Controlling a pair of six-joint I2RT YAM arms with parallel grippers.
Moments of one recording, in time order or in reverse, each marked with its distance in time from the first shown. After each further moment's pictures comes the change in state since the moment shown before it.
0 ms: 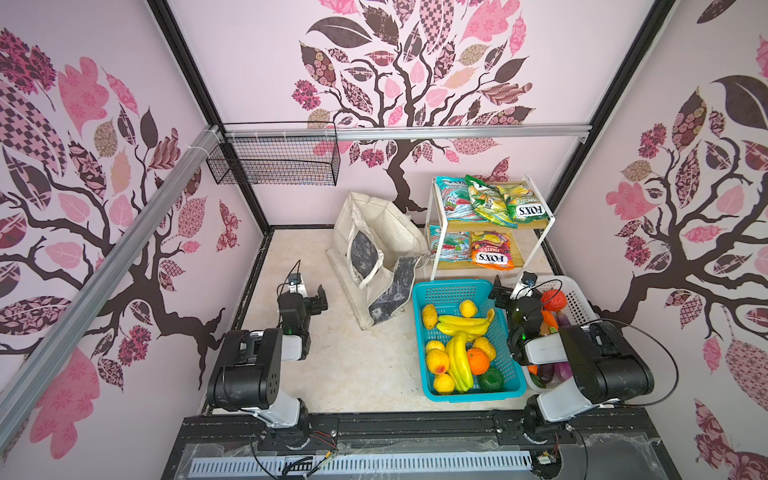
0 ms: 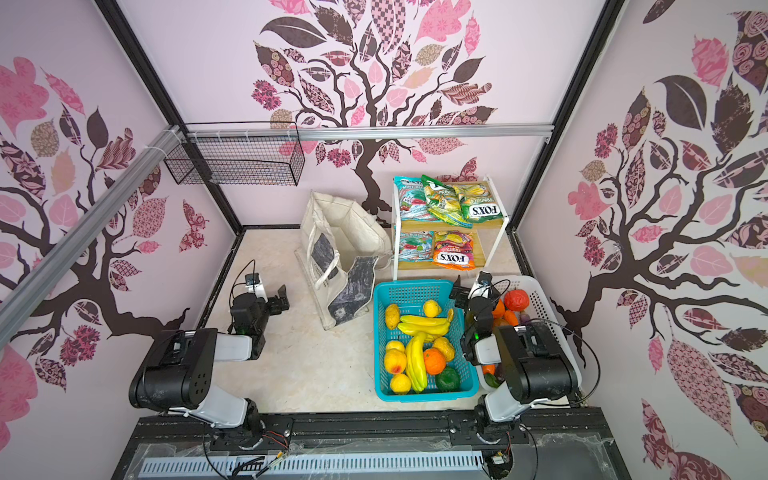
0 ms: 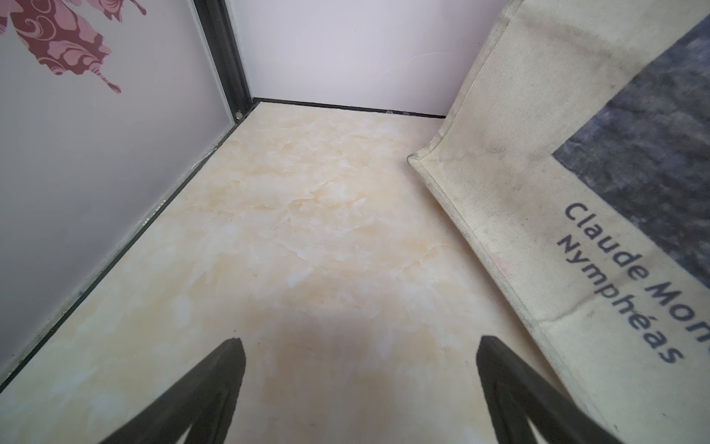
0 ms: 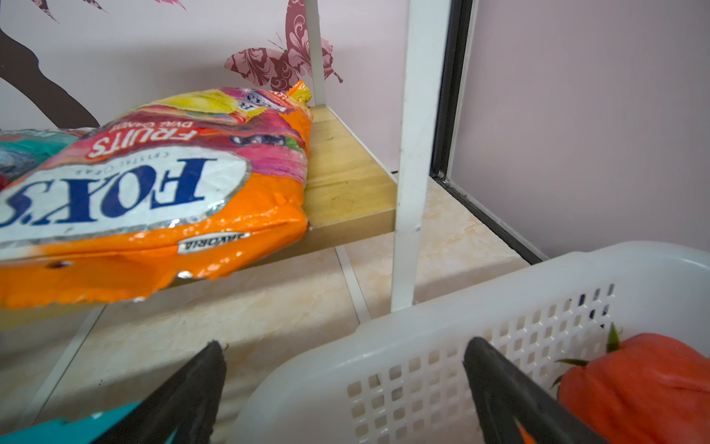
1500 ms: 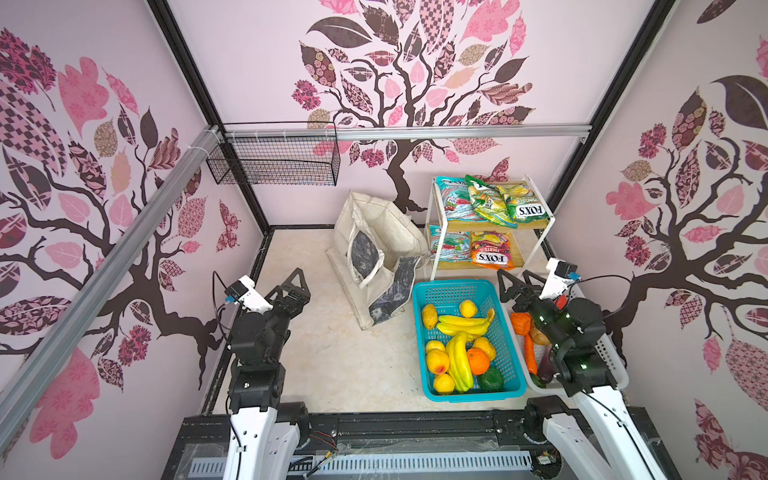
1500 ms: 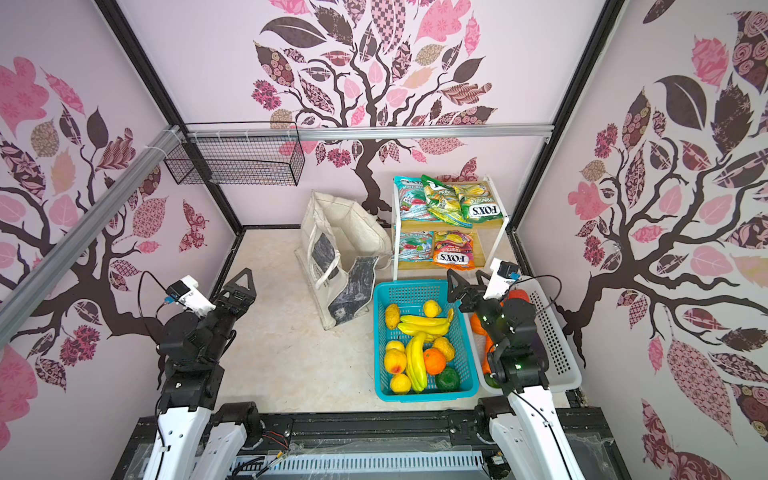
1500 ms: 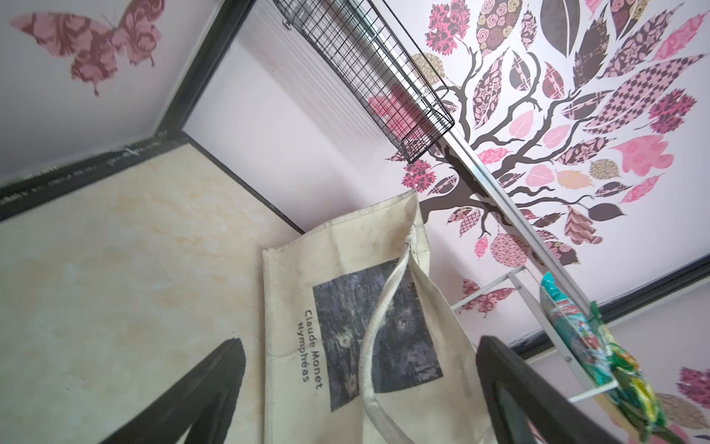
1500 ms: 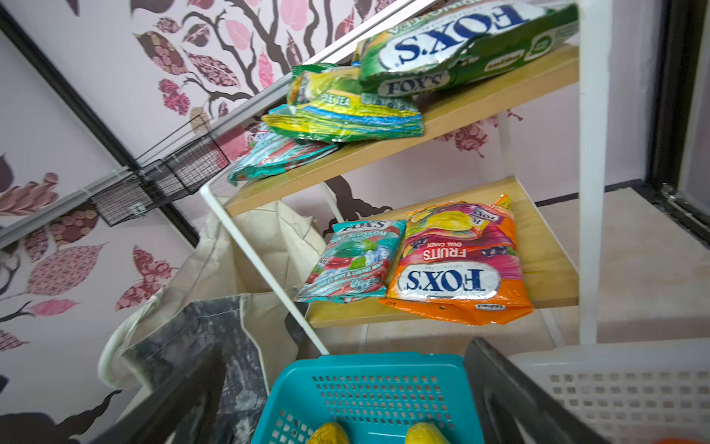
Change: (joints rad) left arm 0.007 -1.062 0.206 -0.974 0.179 -0.739; right arm -0.001 -0.999 0.278 -1.159 -0.566 0.314
